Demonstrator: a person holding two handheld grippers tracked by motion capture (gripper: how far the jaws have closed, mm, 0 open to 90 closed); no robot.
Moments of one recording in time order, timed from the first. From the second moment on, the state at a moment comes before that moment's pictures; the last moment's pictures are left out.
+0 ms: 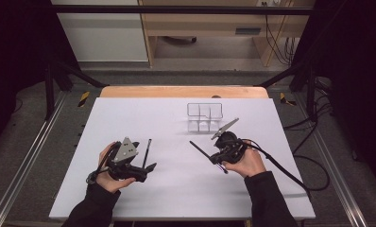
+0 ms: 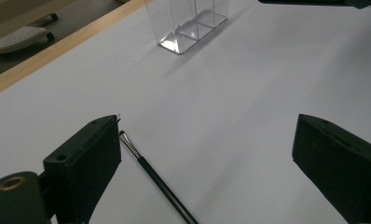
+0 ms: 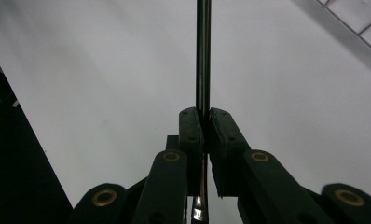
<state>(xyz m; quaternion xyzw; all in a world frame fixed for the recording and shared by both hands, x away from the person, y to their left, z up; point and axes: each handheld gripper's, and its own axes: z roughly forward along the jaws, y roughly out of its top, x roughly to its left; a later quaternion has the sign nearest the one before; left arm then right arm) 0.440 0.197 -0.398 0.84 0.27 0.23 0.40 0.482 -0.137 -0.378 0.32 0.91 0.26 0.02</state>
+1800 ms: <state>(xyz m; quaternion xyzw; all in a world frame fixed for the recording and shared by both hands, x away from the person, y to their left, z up) 0.432 0.128 -0.383 0.90 0.12 0.26 0.32 0.475 -0.109 -0.379 0.27 0.92 0.28 -0.03</state>
